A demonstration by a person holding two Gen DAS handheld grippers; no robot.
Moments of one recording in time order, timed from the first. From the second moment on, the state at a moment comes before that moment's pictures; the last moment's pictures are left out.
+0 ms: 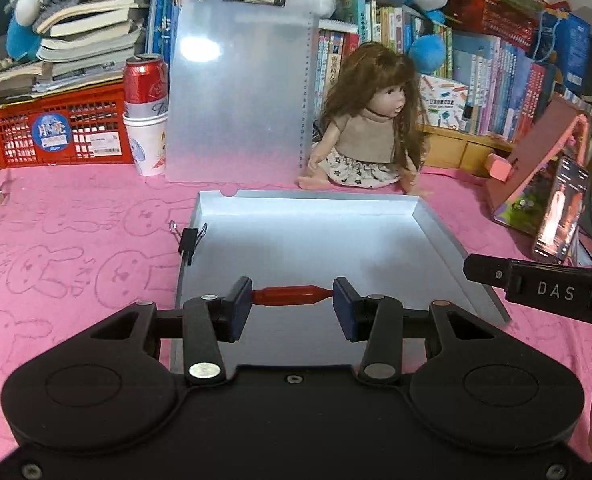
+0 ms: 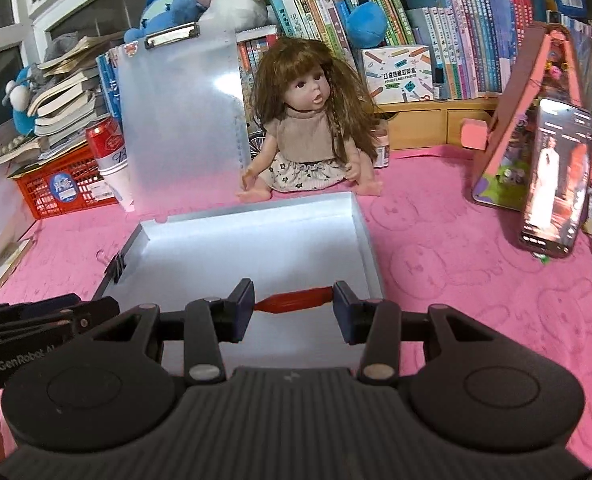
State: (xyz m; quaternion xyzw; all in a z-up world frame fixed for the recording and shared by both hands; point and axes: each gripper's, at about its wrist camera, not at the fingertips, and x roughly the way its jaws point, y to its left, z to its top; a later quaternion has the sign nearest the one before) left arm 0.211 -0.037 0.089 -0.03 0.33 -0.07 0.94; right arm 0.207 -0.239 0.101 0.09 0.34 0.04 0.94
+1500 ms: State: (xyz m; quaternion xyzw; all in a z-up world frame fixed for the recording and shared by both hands) left arm 0.376 -0.058 0.017 -0.01 0.41 -0.04 0.91; right arm 0.372 -0.206 0.030 0.05 0.44 0.04 0.90
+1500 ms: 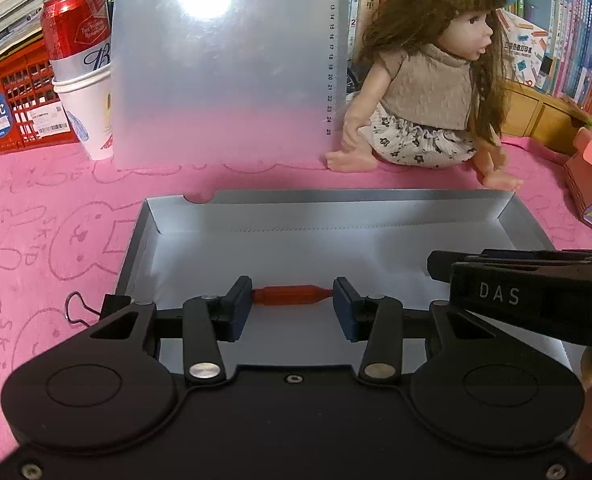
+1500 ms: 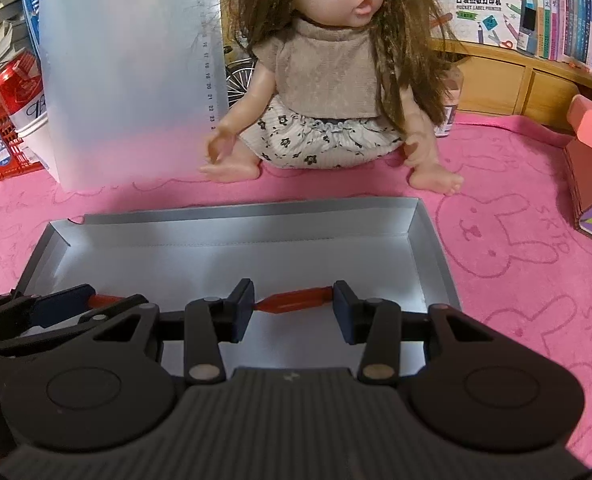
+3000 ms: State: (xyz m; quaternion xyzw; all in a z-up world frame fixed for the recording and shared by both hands) left arm 0.237 -0.033 0.092 0.01 0.32 -0.10 0.94; right arm 0.243 -0.223 0.106 0.02 0.34 0.10 0.93
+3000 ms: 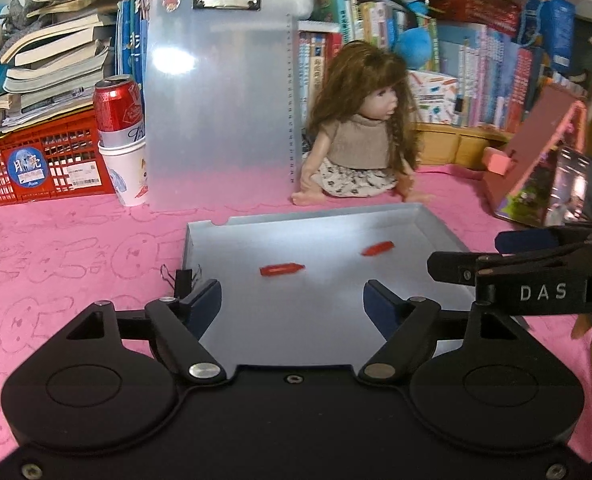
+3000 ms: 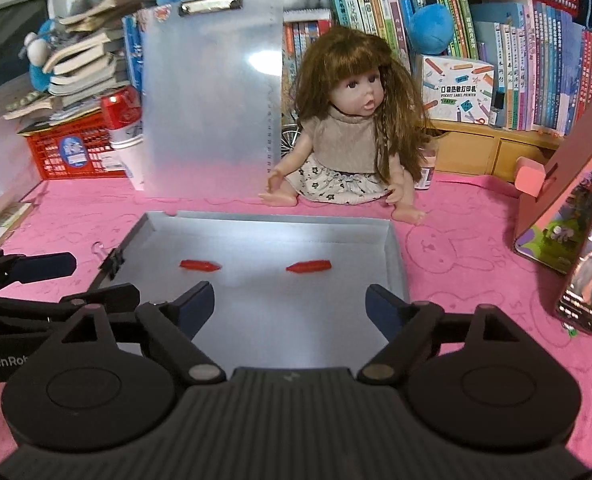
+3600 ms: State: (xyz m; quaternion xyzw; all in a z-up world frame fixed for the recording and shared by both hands) left arm 0.129 -0.025 0.086 0.01 0.31 -0.15 0.94; right arm 0.140 -0.226 0.111 0.01 0.29 0.14 0.95
